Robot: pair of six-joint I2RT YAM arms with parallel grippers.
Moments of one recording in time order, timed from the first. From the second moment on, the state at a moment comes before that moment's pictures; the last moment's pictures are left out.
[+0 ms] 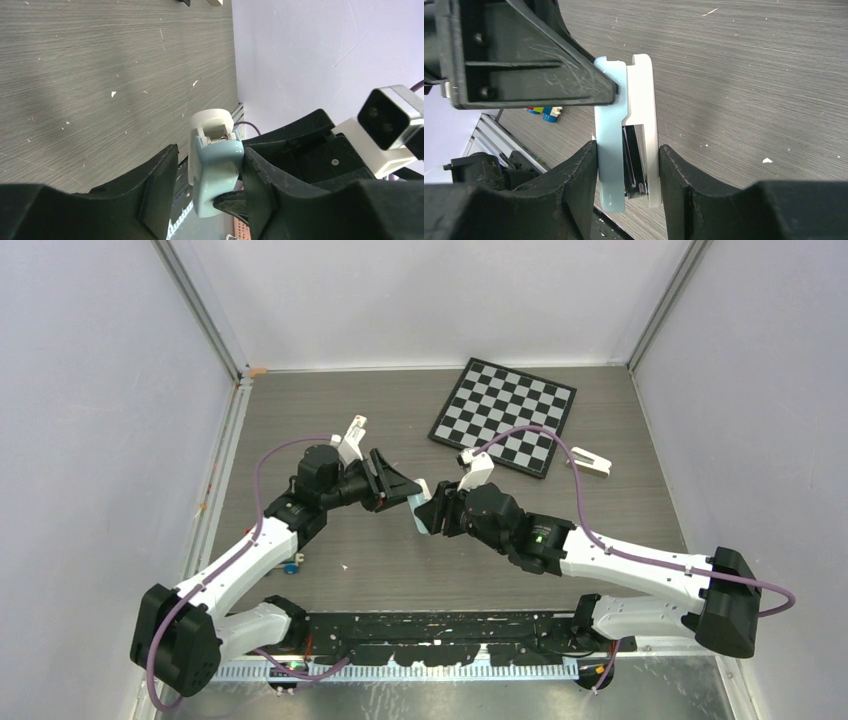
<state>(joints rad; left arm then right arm) -0.48 1.08 0.69 0.03 0.54 -1.05 1.09 1.15 0.82 -0.07 0.32 0.68</state>
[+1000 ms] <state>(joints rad) -0.48 1.07 0.82 -0.24 0.56 -0.78 1.09 0.95 0.72 -0.19 0.26 0.61</state>
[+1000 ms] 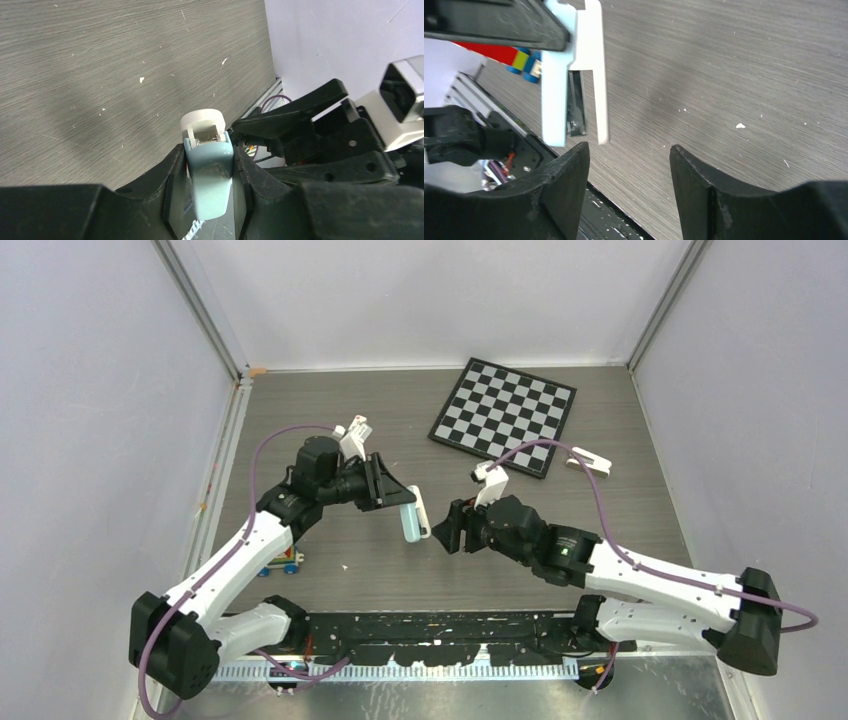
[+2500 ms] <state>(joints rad) -0.48 1.13 0.82 -0.27 0.57 -0.79 1.09 1.21 0.68 0.10 0.23 0.60</state>
